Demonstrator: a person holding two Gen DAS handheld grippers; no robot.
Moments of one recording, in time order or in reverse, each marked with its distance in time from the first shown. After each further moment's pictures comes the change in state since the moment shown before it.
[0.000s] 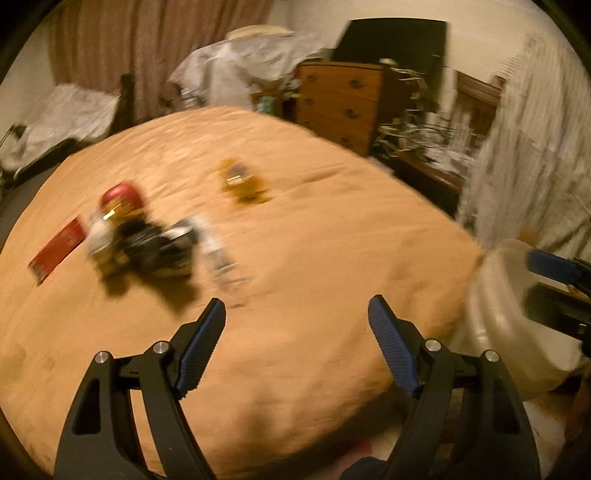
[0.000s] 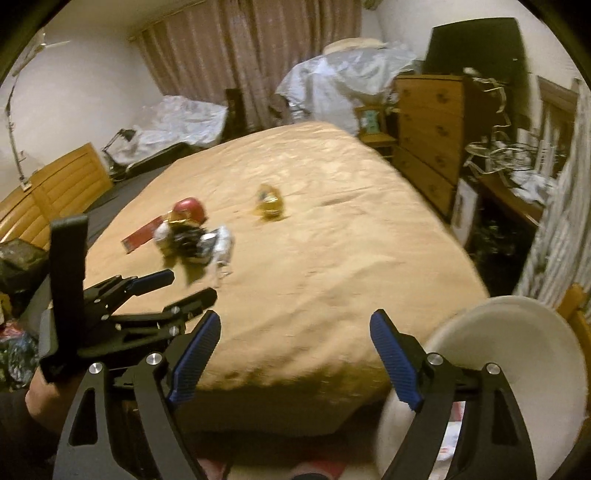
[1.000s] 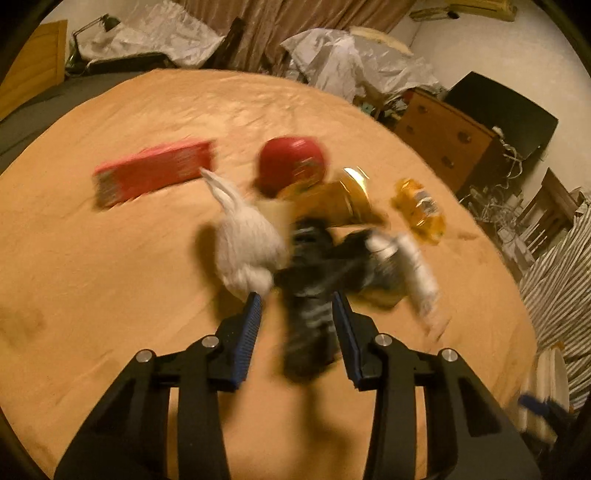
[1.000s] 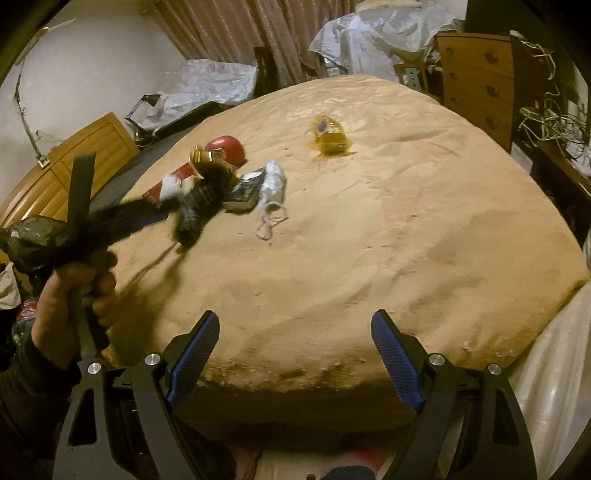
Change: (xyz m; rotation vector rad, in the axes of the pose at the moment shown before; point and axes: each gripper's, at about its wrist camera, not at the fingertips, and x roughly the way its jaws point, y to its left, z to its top) left arm 0.017 0.194 -0.014 -0.403 0.030 0.056; right arm 0.116 0.046 -0.026 -0.015 0.163 0.152
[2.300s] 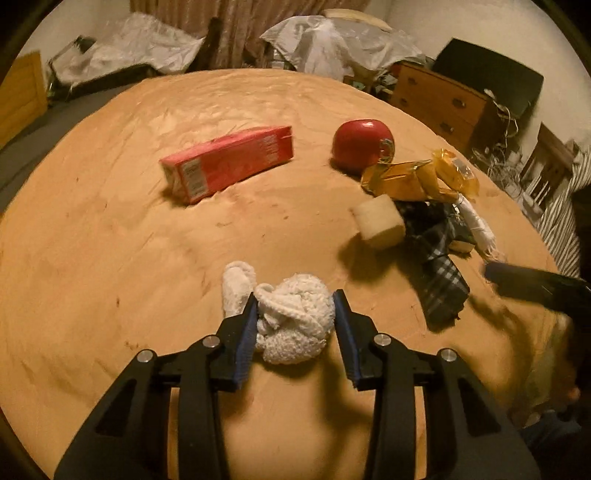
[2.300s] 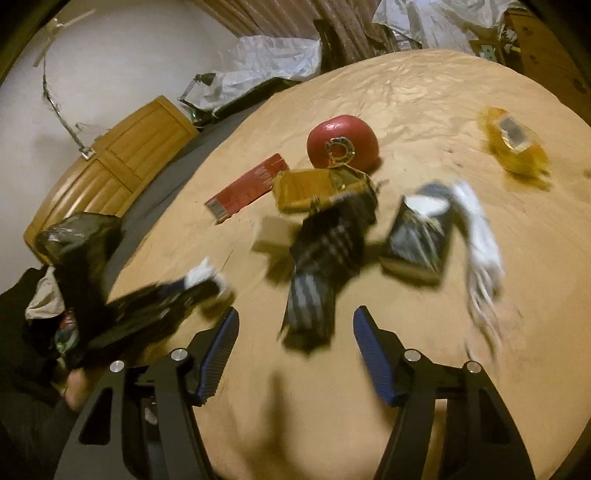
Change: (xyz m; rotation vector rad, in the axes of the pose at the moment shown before) left arm -0.009 0.087 0.003 0.155 0.035 0.008; right arm 0.144 0.127 0.099 -0.038 0.109 0.258
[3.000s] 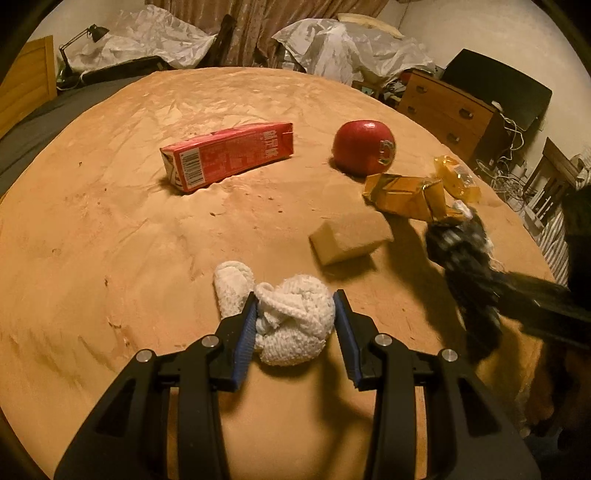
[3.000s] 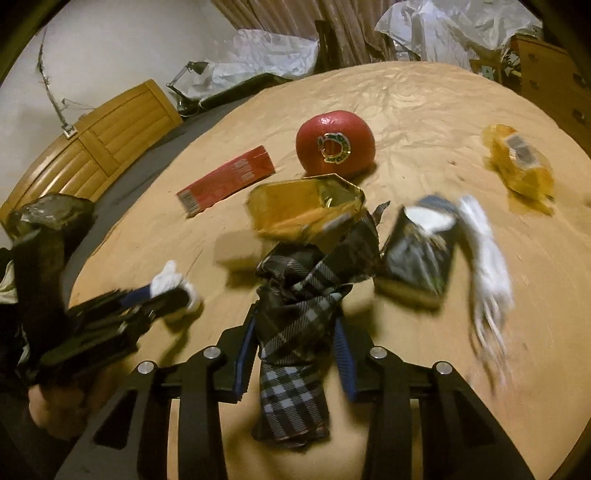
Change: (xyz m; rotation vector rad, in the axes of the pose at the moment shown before) left arm 0.001 -0.014 -0.004 -0.037 -0.018 0.010; right arm 0.023 0.010 -0.005 -0.074 -0.016 -0.110
